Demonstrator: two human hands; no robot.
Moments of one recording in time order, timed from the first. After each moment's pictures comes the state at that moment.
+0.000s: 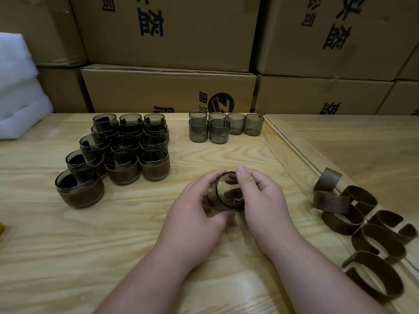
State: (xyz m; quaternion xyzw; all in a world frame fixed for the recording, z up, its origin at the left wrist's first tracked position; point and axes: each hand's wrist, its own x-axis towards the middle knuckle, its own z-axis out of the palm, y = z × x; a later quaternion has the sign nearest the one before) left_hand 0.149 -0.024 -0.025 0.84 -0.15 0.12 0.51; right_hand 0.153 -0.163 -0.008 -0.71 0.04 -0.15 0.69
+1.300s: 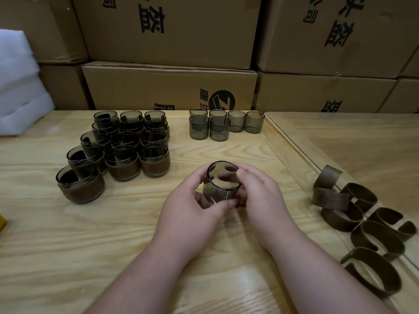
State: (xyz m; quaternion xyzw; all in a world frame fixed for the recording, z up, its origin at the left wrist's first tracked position) left_hand 0.148 -0.023 -0.017 0.81 -0.11 0.10 0.56; right_hand 0.152 -0.163 0.001 -0.65 0.02 -0.08 0.76
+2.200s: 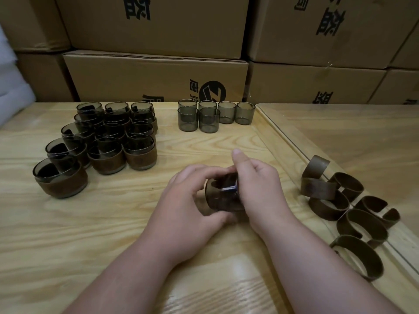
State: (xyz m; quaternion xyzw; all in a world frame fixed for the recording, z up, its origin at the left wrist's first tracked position) left_hand 0.139 -0.025 -0.017 0.85 -0.23 0.13 0.47; right_hand 0.153 -0.172 0.005 -0.73 0.11 -0.12 0.67
